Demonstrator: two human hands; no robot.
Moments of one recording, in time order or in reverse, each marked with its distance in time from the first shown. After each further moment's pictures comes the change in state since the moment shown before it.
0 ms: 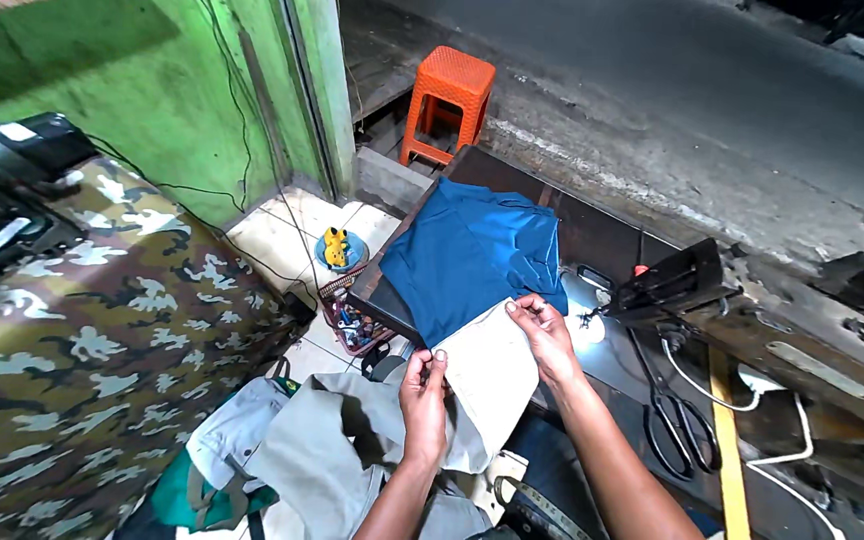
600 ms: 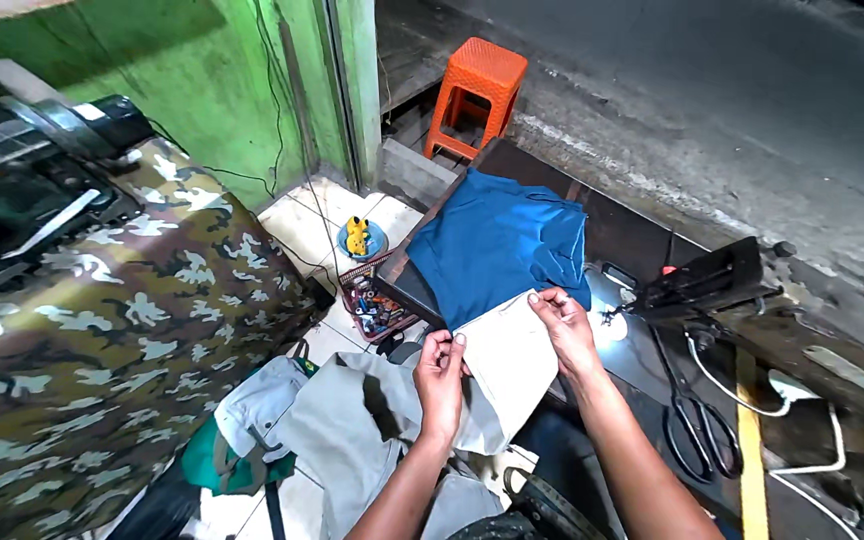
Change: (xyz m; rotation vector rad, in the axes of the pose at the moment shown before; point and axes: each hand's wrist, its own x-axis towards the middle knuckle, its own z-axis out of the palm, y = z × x) left_hand 0.003 0.000 -0.002 0.071 0.016 0.131; right_hand 0.000 0.001 -0.002 -0.025 -0.010 -0.020
